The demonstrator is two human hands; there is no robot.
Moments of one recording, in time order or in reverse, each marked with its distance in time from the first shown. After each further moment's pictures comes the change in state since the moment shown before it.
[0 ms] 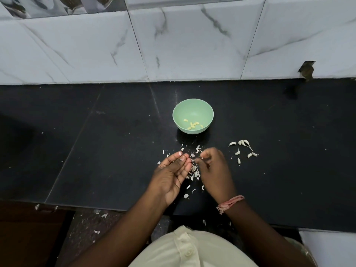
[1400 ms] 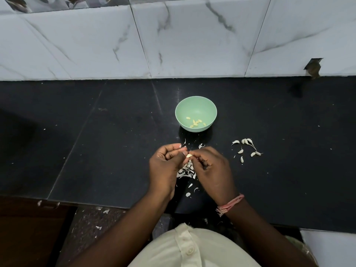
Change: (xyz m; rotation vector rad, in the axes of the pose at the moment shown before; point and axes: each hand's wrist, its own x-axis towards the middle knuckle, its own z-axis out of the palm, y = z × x) left_hand 0.001 0.004 0.003 0.324 0.022 0.388; right_hand -0.003 -0.012 0.002 0.068 0.026 -0.311
